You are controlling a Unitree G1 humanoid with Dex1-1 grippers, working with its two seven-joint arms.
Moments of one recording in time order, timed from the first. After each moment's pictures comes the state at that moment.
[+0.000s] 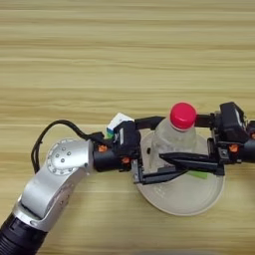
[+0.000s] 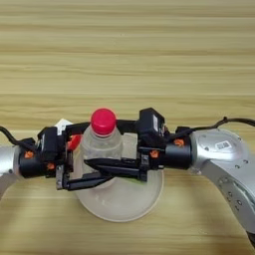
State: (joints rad) left arm -0.09 0.41 -0.36 -0.38 -0.43 0.06 -0.96; right arm -0.12 -0.65 0.09 -0.66 0.69 0.51 0.97
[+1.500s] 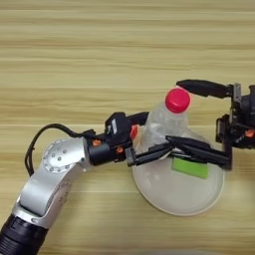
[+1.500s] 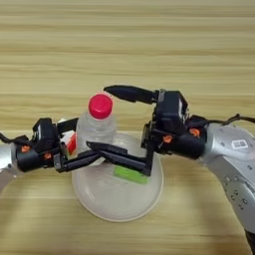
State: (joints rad) left arm -0.08 0.36 -0.29 -0.30 -0.40 0.06 -0.90; right arm -0.12 -0.55 -0.05 -0.64 0.74 0.36 0.87
